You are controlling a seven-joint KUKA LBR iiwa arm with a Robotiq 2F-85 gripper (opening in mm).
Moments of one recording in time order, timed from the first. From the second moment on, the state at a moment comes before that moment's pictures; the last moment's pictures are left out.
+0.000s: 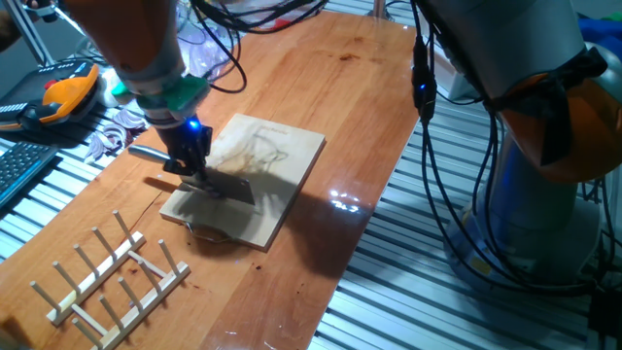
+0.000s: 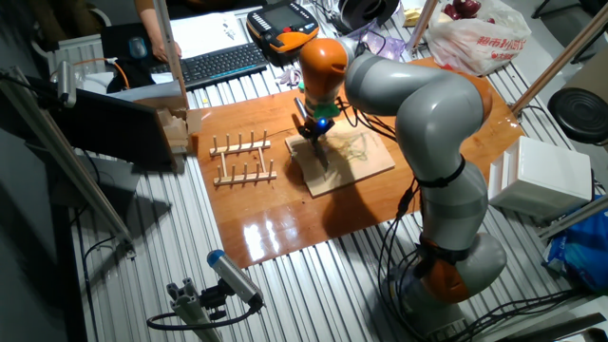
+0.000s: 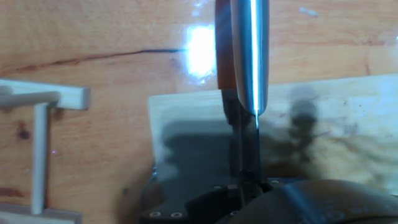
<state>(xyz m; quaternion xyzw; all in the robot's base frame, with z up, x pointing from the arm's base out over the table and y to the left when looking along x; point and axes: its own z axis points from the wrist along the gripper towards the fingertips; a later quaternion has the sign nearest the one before) 0.578 0.142 0.100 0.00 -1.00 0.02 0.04</state>
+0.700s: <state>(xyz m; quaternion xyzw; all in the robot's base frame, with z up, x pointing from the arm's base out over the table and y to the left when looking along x) 0.581 0.135 0.111 0.01 -1.00 0.02 0.04</state>
